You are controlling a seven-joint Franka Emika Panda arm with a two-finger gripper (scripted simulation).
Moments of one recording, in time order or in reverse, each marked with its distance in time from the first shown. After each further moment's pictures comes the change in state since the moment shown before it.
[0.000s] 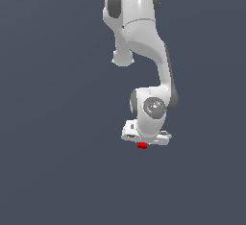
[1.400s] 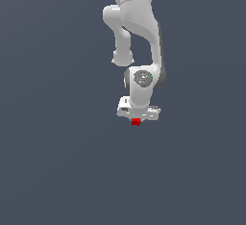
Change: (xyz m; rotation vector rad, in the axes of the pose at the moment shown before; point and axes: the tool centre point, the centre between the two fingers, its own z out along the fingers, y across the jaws) arm -0.113 0.040 -0.012 0.000 0.000 0.002
